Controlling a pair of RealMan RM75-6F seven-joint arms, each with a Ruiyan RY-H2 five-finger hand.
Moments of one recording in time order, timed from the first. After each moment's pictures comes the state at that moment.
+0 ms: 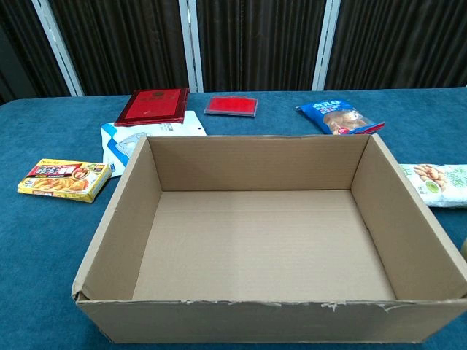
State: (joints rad) left arm -0.21 -1.15 0.01 -1.63 1.49 1.32 0.17; right arm 0.04 -1.13 0.02 -1.69 -1.49 1.47 -0.23
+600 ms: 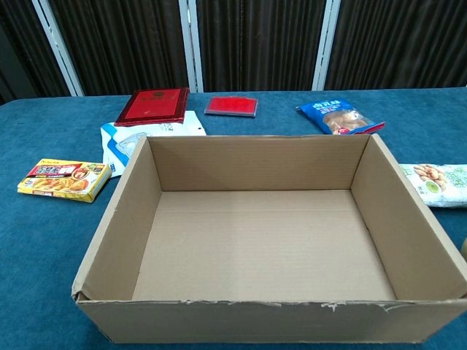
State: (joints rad) left arm -0.24 -1.17 0.00 -1.59 1.45 1.24 0.17; right arm 0.12 -1.18 -0.02 -1.76 -1.39 1.23 -0.44
